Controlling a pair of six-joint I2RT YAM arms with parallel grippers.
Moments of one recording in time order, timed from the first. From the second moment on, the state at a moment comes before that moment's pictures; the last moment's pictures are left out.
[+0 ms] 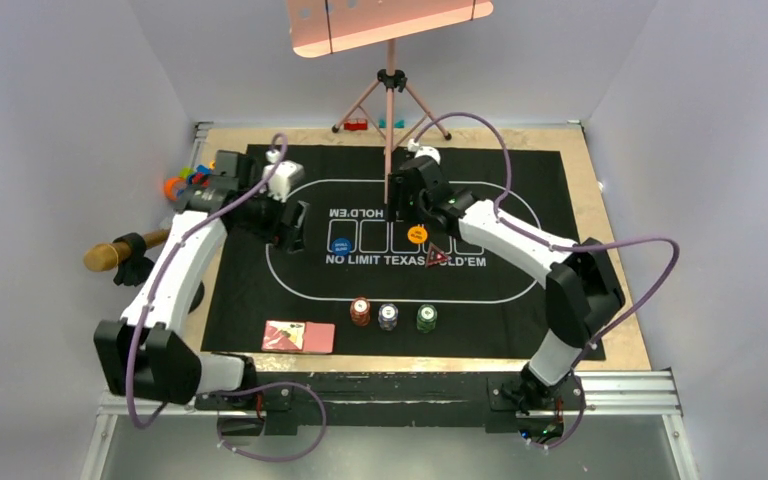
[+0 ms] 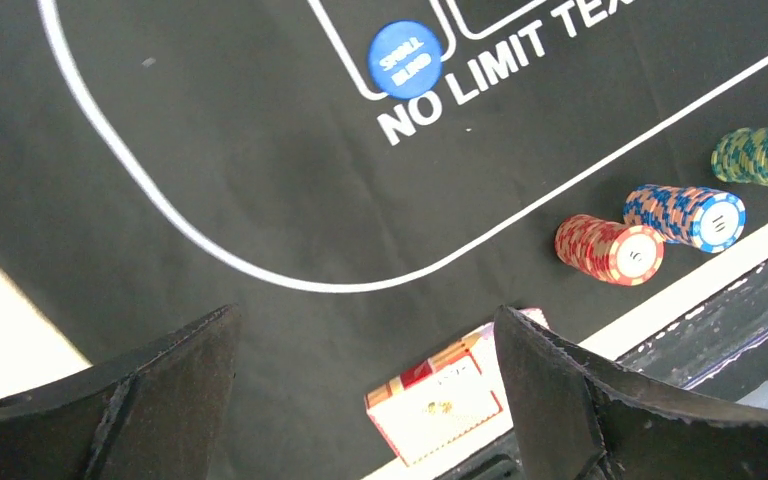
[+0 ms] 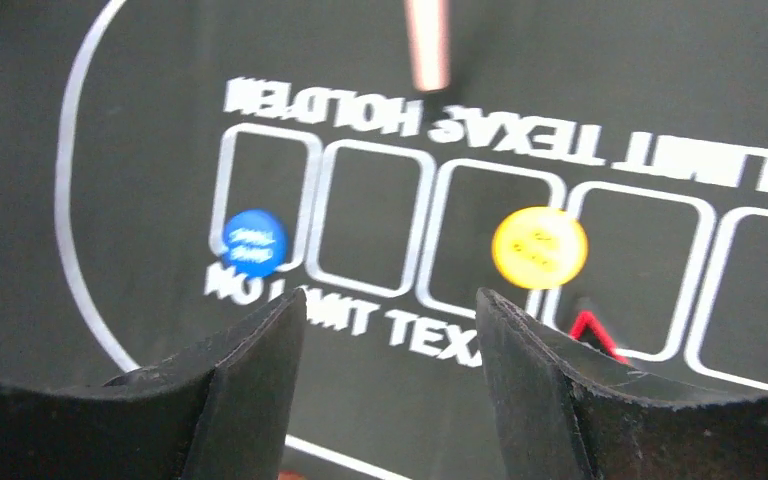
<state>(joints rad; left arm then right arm) -0.08 1.27 1.22 -0.96 0.35 0.25 0.72 1.69 1.33 -0.36 0.19 0.55</state>
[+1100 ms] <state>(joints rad) -0.45 1.88 1.39 -0.65 0.18 0.45 0.59 1.93 1.28 -0.37 0.31 0.53</state>
